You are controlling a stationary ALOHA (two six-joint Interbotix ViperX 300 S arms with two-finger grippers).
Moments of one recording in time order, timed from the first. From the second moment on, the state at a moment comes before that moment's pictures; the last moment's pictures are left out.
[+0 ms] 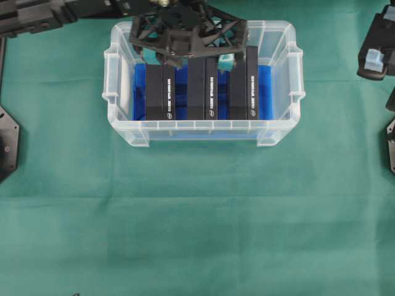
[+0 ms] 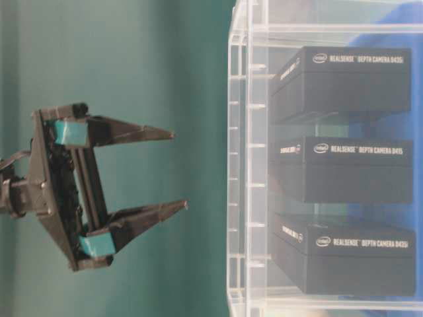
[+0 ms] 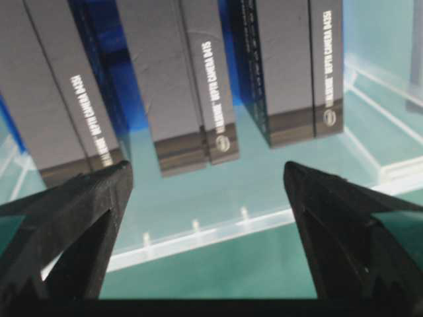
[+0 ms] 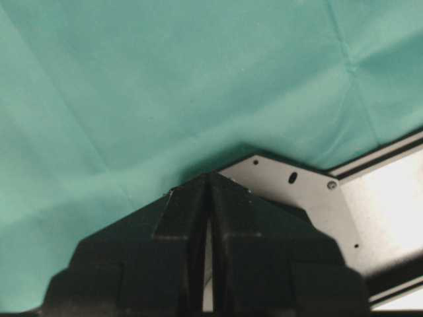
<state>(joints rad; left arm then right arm) 0.21 0.25 -0.36 0.01 1.40 -1.20 -0.01 -0.61 0.49 -0.10 1.57 0.60</state>
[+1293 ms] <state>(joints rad) 0.21 0.29 -0.39 0.02 1.44 -1.21 -0.01 -0.61 0.49 -0.10 1.56 0.60</state>
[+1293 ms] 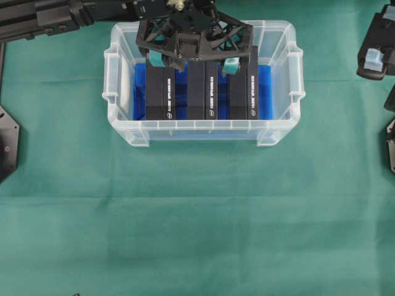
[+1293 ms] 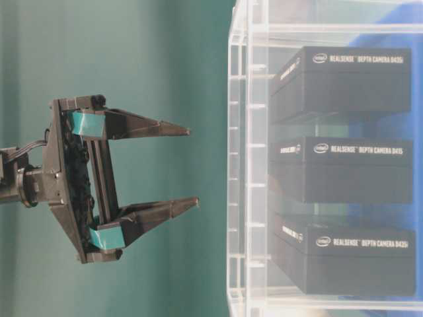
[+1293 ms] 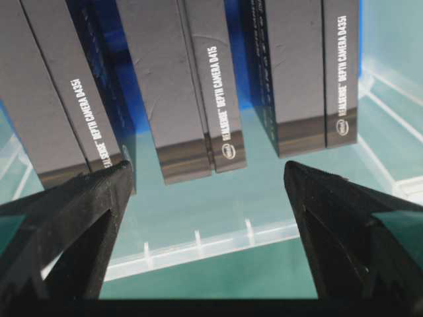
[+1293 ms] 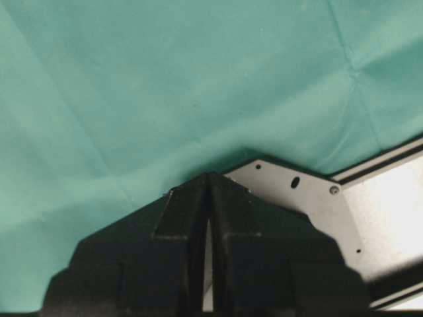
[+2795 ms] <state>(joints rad) 0.21 0.32 -0.29 0.02 1.34 -1.24 -0.01 -0.61 0.49 -0.10 1.56 0.60</state>
